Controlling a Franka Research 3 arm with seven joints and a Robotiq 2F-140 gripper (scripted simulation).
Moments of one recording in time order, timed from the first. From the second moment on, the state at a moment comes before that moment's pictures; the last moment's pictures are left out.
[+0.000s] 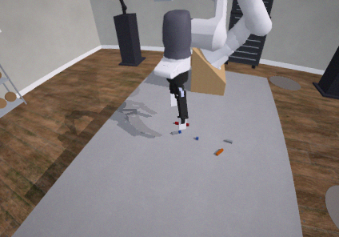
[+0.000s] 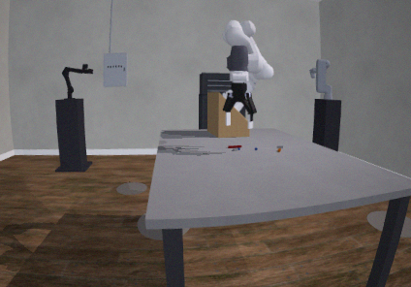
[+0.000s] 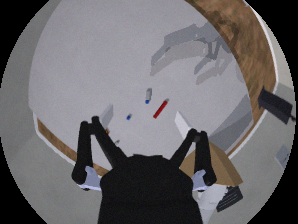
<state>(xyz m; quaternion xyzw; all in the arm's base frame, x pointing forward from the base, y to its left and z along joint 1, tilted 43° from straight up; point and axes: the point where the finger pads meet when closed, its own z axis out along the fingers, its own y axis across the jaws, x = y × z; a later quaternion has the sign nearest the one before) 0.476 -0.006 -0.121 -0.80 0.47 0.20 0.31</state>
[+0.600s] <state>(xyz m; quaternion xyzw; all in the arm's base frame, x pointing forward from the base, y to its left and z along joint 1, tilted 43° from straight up) 0.487 0.091 -0.035 -0.75 0.54 0.24 0.29</state>
